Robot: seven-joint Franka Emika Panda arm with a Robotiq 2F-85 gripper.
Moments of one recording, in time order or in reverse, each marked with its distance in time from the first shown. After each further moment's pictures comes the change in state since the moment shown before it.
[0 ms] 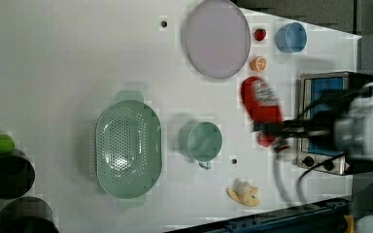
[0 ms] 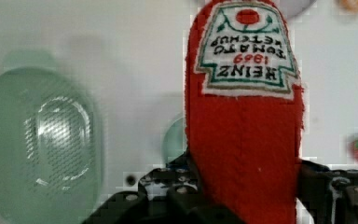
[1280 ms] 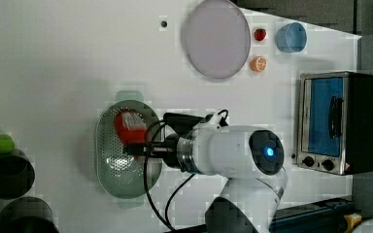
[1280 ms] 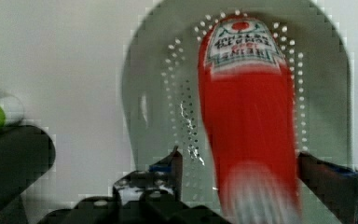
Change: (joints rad) arm 0.089 0.538 0.264 -0.021 -0.138 0.518 0.550
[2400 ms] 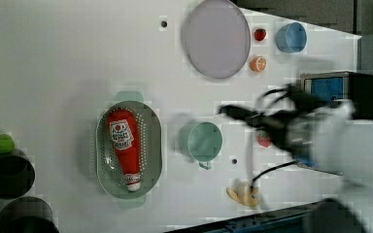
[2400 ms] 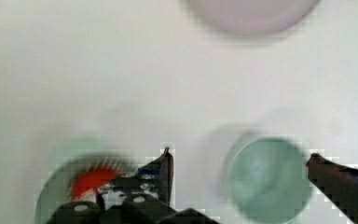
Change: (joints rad) arm -0.147 -0.491 -0.097 0.018 -0.019 -0.346 0.036
